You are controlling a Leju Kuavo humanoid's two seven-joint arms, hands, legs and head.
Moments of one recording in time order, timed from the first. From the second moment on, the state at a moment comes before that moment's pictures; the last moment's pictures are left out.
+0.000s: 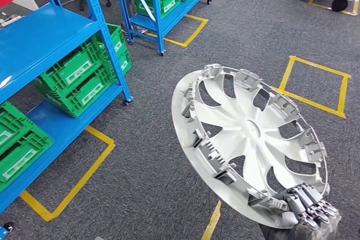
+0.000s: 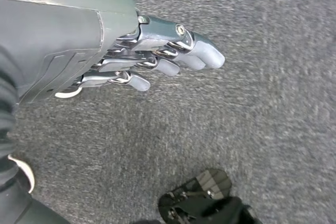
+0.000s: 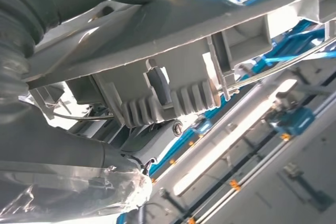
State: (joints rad) left arm -0.08 0.11 -1.40 -0.13 1.09 0.16 -0.51; right arm 0.57 0.32 0.07 -2.14 1.06 -0.68 -0.69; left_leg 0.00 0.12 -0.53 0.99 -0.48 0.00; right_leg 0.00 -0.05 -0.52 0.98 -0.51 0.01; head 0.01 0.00
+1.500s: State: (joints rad) left arm -0.06 0.13 -1.40 -0.12 1.09 0.16 -0.51; right arm 0.58 0.34 0.07 -2.15 1.06 -0.68 -0.69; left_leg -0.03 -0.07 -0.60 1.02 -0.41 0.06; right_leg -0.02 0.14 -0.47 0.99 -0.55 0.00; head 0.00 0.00
